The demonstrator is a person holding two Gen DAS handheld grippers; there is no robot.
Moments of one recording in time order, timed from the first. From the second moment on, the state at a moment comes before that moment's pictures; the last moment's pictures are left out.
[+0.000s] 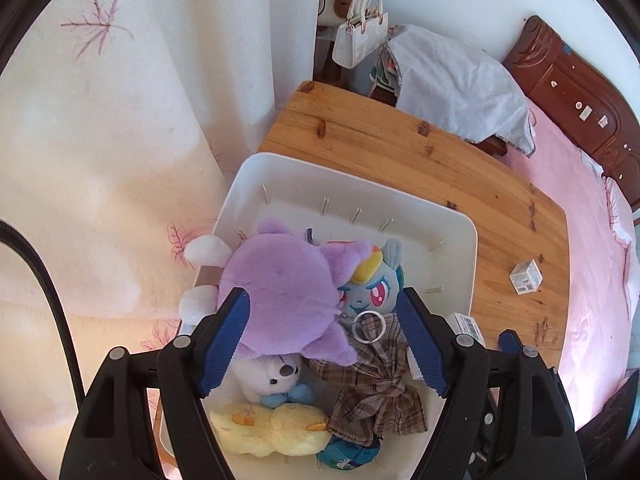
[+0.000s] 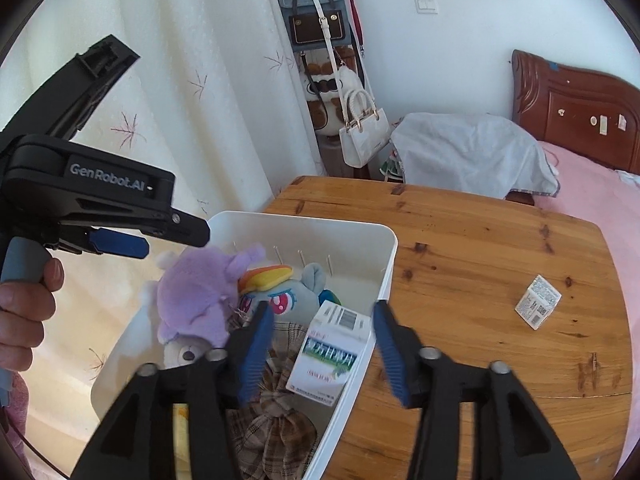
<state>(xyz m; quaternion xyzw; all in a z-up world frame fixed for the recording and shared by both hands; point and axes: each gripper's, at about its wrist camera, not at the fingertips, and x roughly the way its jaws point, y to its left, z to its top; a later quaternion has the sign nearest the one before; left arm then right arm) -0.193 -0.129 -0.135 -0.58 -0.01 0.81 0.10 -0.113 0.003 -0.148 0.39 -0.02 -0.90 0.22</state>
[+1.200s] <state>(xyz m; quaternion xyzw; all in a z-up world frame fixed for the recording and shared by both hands) -0.093 -0.146 -0.126 -0.43 -0.03 0.89 0.17 -0.238 0.157 -0.173 0.57 -0.13 -0.81 0.00</state>
